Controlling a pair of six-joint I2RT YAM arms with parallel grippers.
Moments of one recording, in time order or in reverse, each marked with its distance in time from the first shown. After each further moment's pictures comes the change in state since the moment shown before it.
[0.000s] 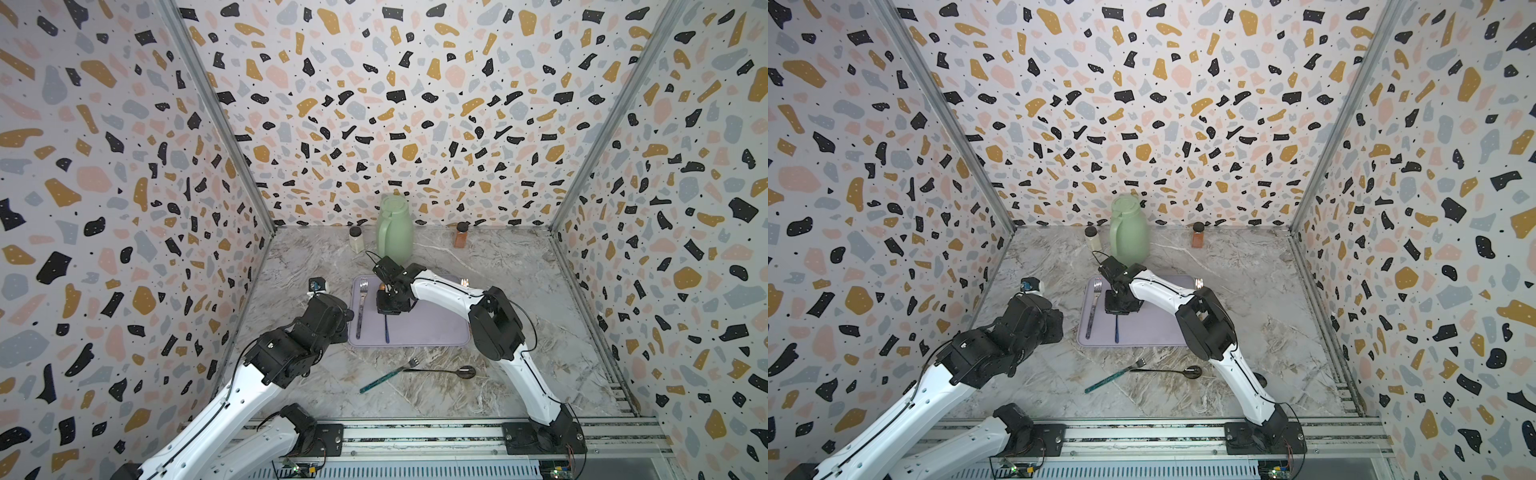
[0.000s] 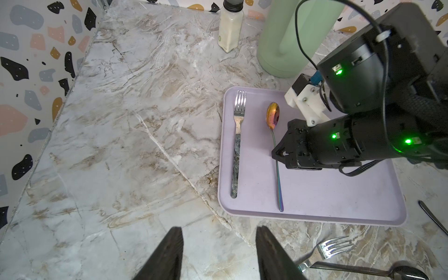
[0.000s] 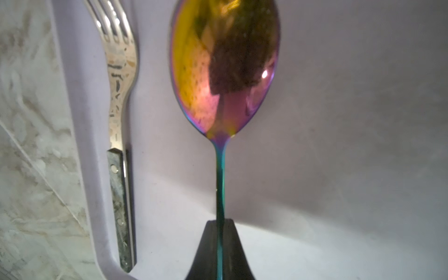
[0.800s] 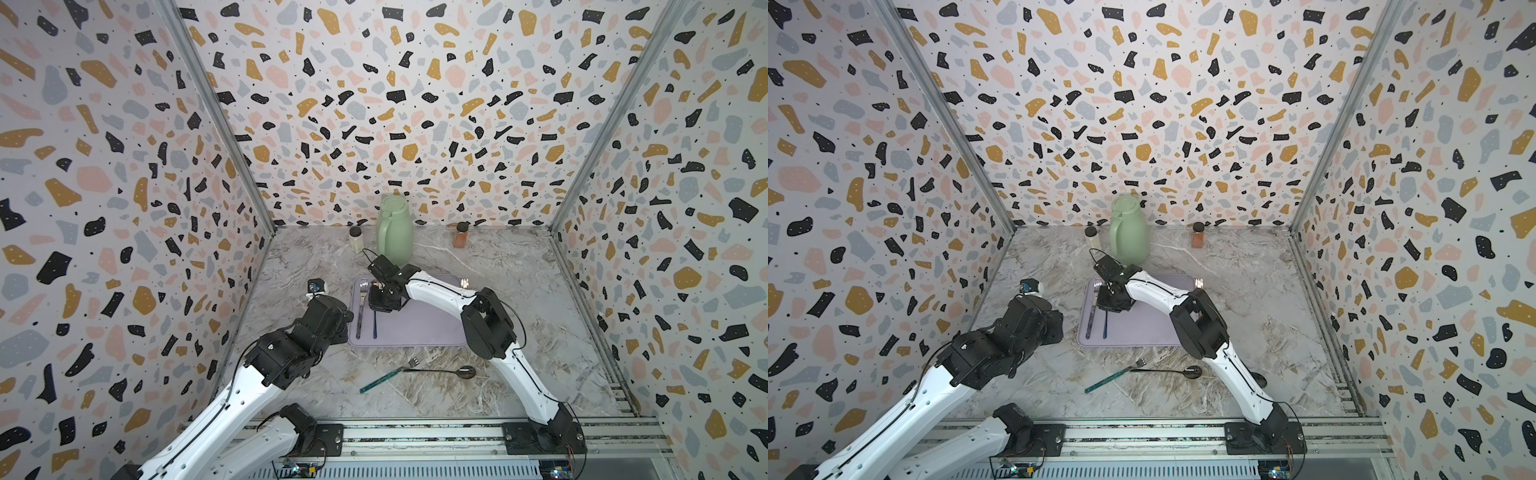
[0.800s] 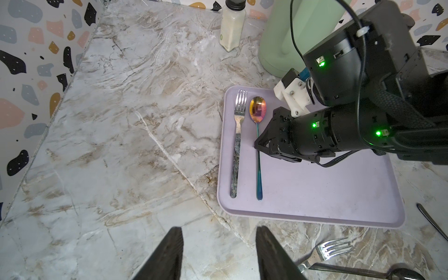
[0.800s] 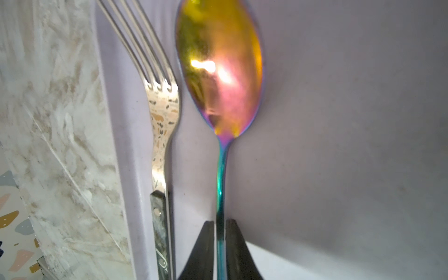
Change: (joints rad) left arm 0.000 -0.010 -0.017 0.008 0.000 -0.018; right arm 0.005 0.080 0.093 0.079 -0.045 0.104
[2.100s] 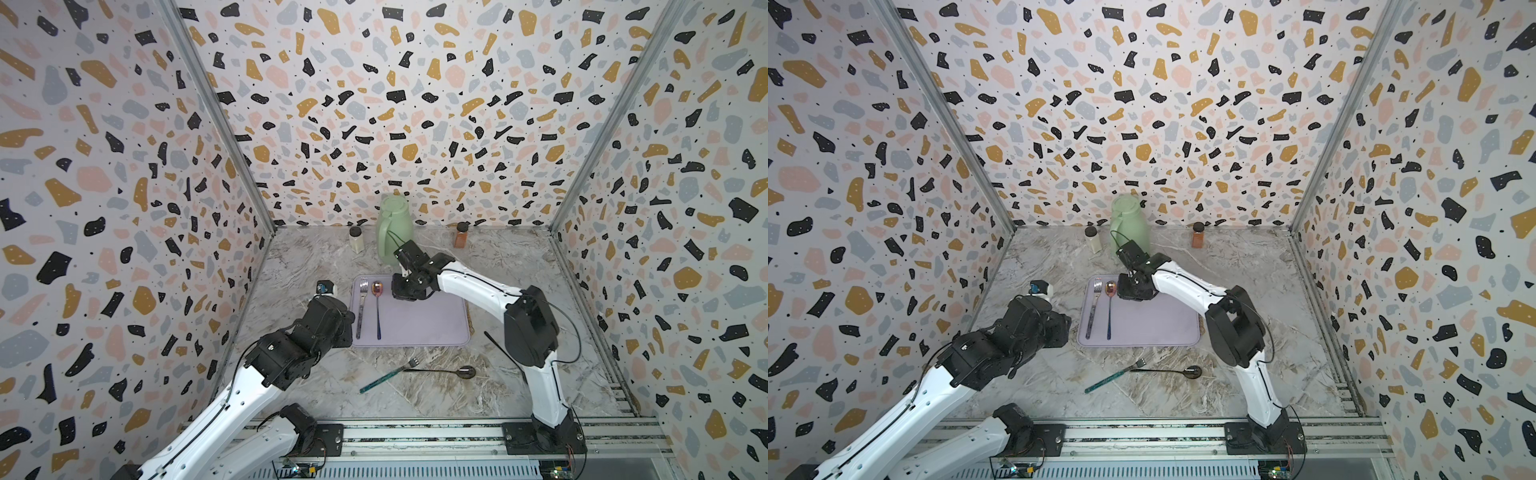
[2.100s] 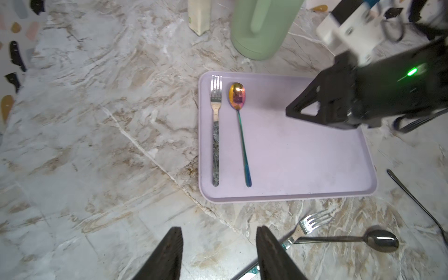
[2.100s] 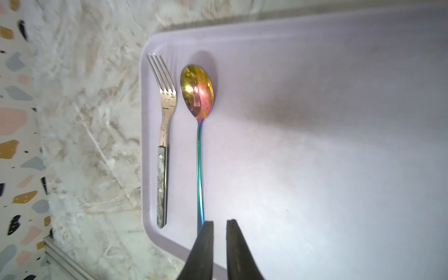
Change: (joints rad) left arm -0.017 0.005 -0.010 0.027 0.137 0.083; right arm -0.102 -0.415 -0.340 0.010 0.064 -0.132
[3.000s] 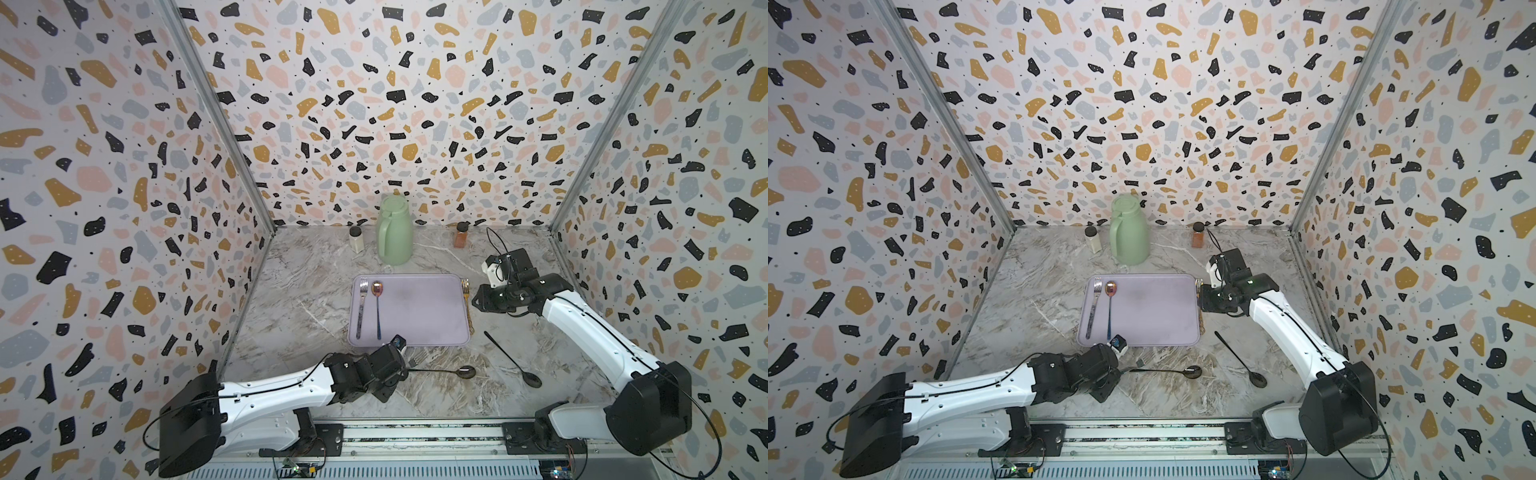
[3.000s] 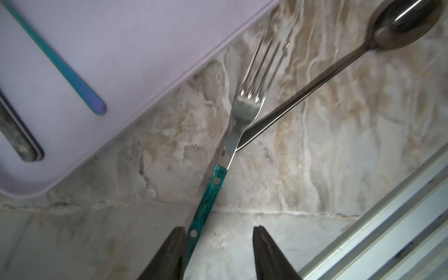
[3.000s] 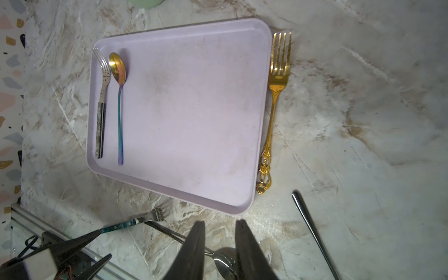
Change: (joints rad) left arm -0.460 0.292 -0.352 0.344 0.122 0.089; right arm -0.389 -0.708 -0.659 -0.053 -0.119 -0.365
